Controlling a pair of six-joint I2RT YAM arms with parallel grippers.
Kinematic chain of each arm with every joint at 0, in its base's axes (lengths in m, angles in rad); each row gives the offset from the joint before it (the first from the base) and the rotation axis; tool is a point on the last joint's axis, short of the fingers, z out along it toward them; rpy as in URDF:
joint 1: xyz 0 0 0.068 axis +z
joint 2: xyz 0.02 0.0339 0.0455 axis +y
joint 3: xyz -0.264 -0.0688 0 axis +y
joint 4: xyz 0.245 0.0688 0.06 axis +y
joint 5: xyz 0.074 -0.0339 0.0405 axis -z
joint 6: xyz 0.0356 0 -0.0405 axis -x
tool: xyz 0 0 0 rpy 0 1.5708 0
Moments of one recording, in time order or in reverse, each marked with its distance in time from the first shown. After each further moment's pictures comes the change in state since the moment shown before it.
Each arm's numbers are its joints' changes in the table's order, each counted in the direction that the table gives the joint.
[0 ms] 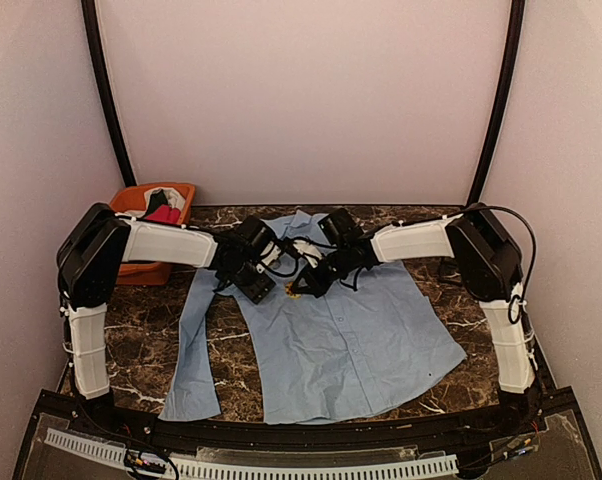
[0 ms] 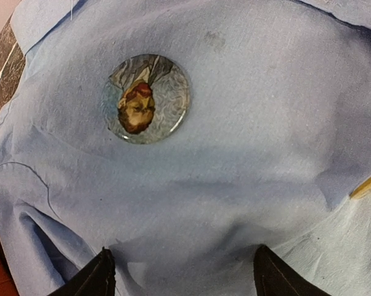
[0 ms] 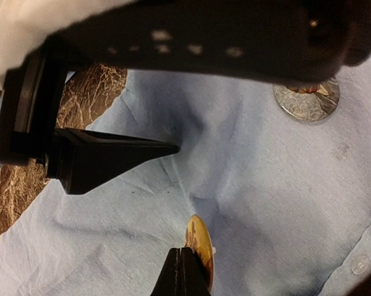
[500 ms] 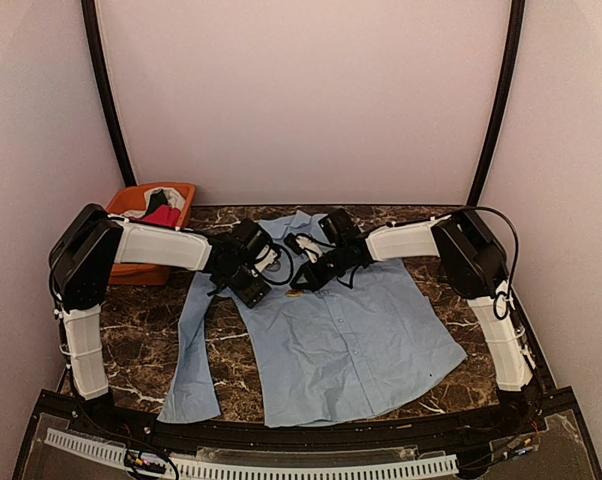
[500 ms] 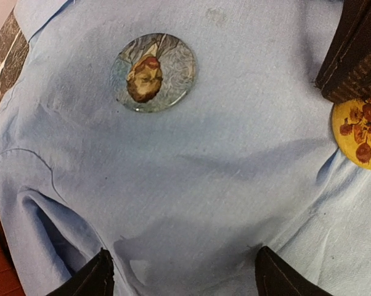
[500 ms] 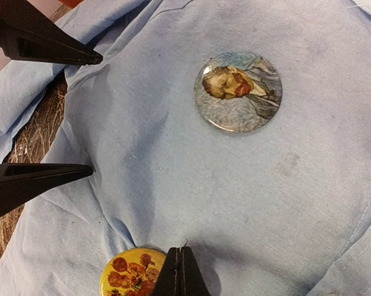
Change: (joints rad) left arm 0.000 -0.051 0.066 -0.001 -0.009 -0.004; right arm -0.037 0.127 -0.119 -0.022 -0.039 -0.127
